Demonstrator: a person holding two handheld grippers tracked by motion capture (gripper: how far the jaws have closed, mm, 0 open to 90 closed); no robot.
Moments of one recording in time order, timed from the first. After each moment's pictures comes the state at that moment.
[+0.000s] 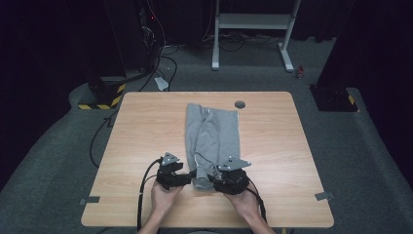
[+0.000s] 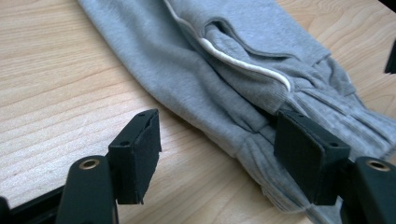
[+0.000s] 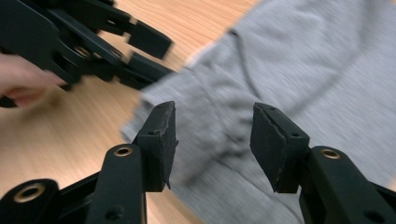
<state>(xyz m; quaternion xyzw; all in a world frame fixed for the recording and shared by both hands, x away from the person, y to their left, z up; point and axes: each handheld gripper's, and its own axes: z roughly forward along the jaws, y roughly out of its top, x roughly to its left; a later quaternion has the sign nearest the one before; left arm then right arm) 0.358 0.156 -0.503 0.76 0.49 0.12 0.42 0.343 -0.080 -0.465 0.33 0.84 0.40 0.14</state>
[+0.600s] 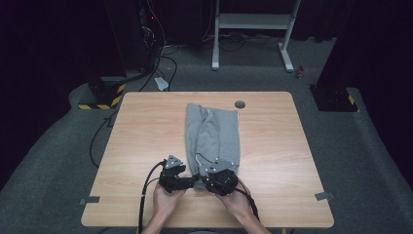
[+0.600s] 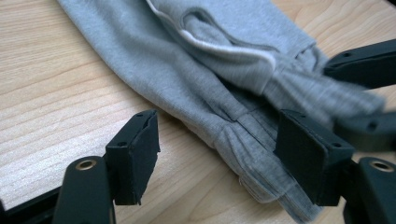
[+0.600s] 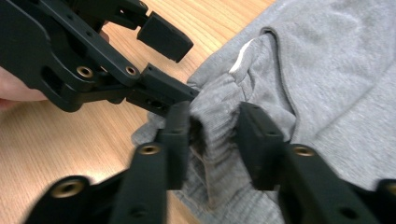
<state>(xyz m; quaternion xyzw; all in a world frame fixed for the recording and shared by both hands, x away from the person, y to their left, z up) 0.351 0.144 -0.505 0.77 0.48 0.12 0.41 0.343 -0.054 -0.472 0.30 0.87 0.37 0.15</state>
